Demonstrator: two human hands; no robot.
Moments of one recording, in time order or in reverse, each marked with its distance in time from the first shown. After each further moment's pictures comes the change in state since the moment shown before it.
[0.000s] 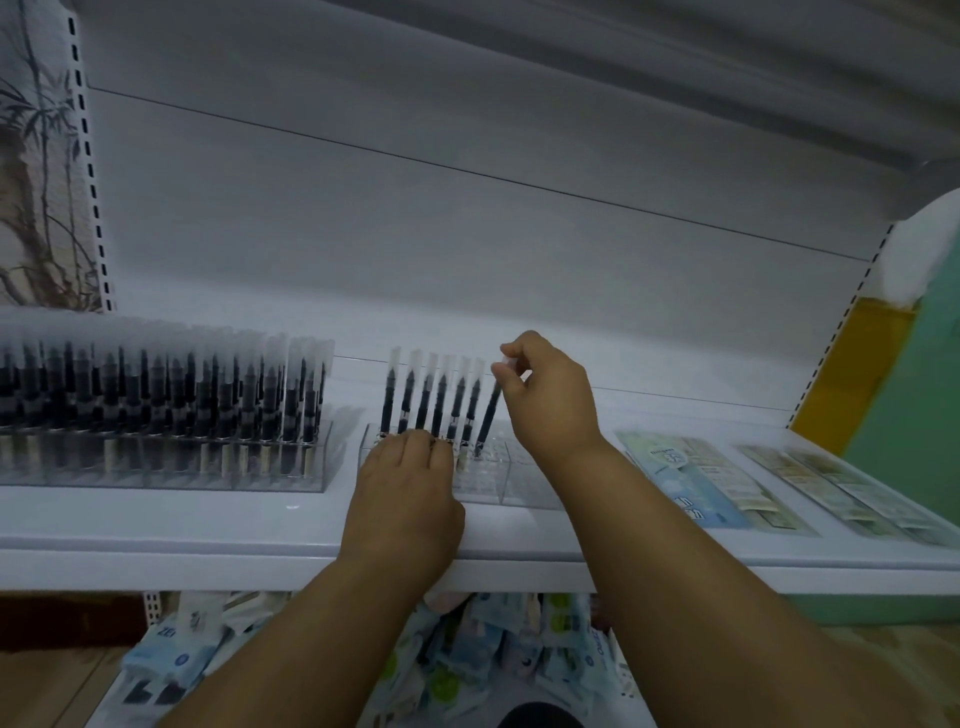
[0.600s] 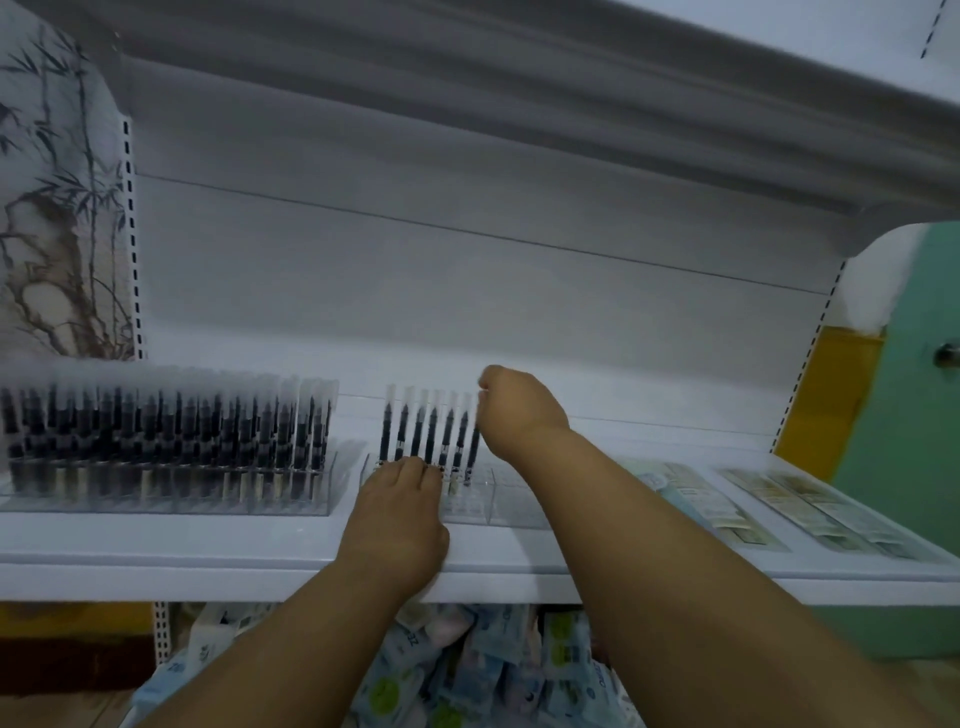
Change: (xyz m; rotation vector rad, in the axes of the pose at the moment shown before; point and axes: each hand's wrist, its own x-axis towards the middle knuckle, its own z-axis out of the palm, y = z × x) left_hand -0.004 0.002 -0.021 0.058 -0.103 0.048; right_hand 0.015 -0.034 -0.019 -0.405 -0.356 0.049
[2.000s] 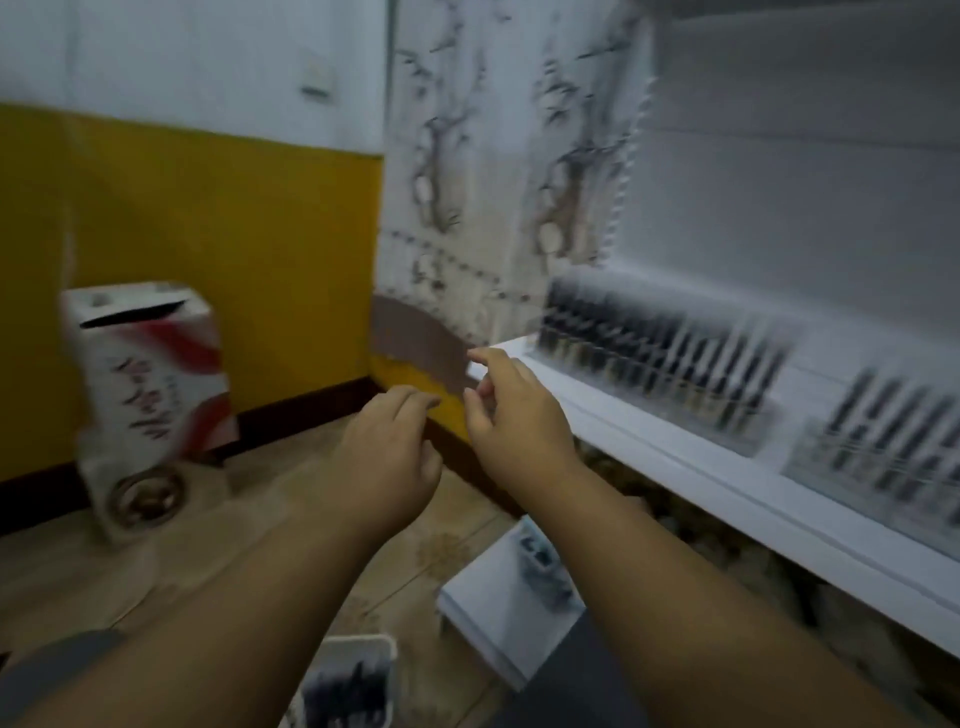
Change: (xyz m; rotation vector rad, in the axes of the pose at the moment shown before) left_hand -0.277 -0.154 -0.165 0.285 0.265 -0.728; right_hand -0.168 -0.292 0.133 0.721 -0.150 -0.816
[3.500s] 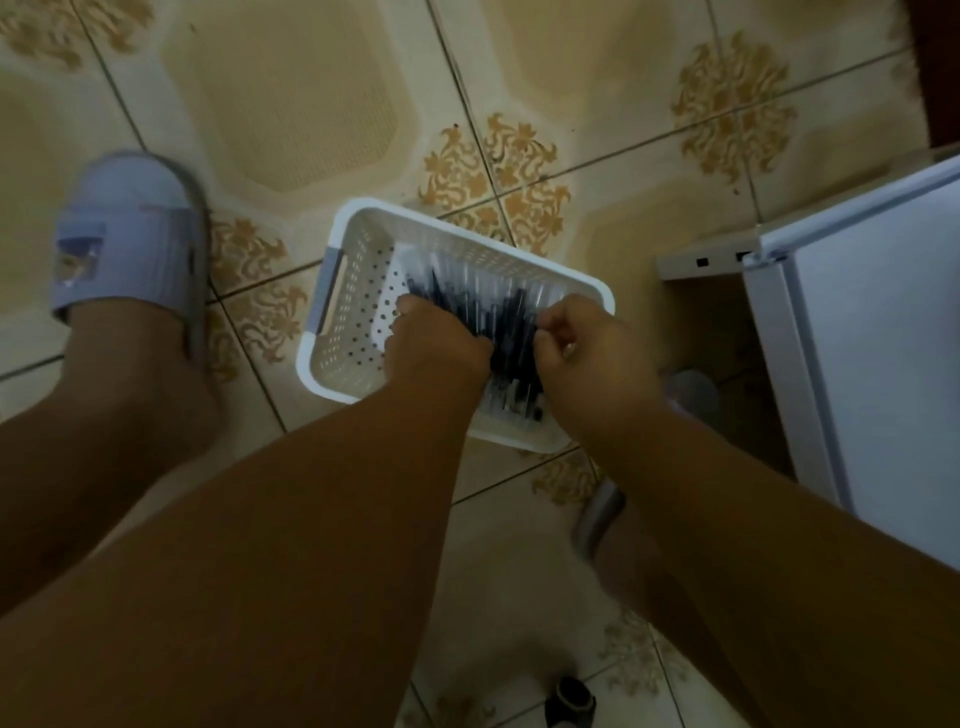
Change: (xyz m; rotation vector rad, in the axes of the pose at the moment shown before) left_hand -0.287 -0.339 0.442 -0.110 -0.795 -1.637; right_hand -0.202 0.198 0.530 0.006 -1.005 0.570
